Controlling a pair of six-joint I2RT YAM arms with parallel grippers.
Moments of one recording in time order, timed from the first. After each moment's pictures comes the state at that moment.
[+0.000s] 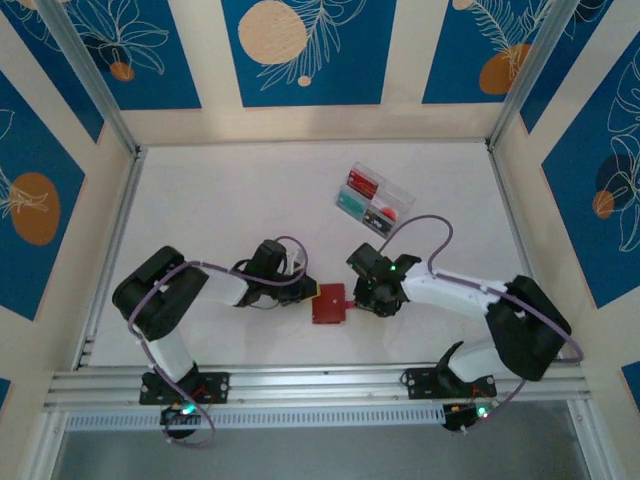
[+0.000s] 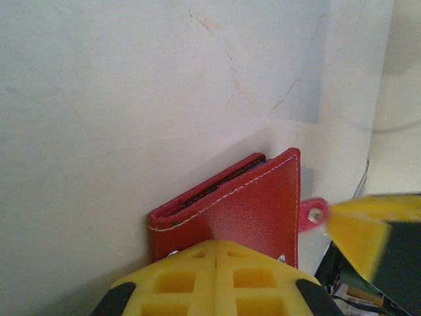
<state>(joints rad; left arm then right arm) -0.67 1.75 0.60 0.36 0.60 -0.93 0.81 1.35 0.76 -0.72 0.03 1.06</state>
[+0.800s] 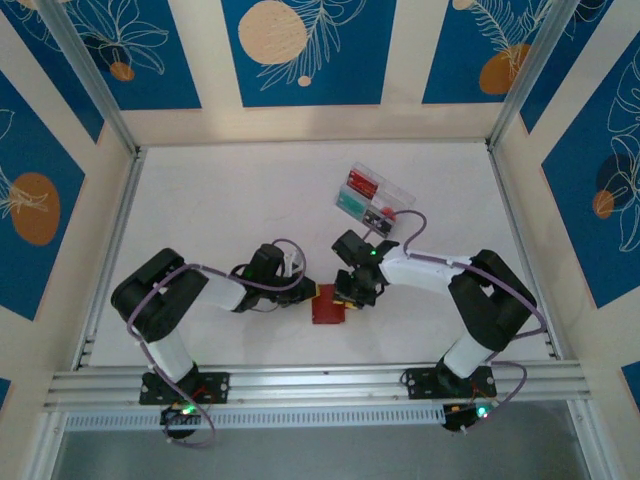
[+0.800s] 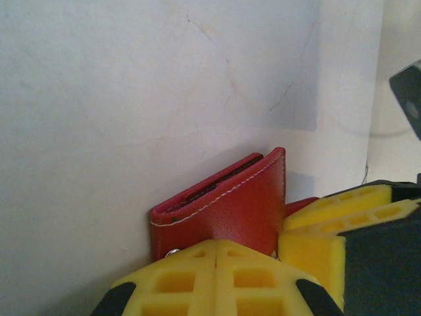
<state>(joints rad) -0.68 1.73 0.54 0.44 0.56 -0.93 0.75 1.60 0.87 -0.61 -0.24 1.01</state>
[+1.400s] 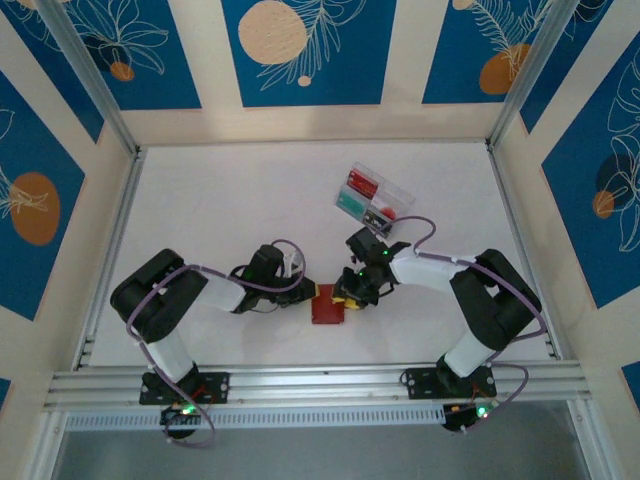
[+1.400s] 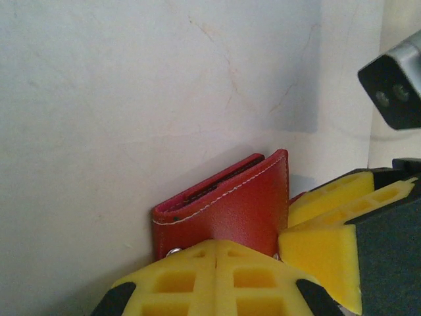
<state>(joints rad) -0.68 1.73 0.53 0.46 0.55 -0.93 0.65 1.60 0.80 -0.47 -0.43 0.95</state>
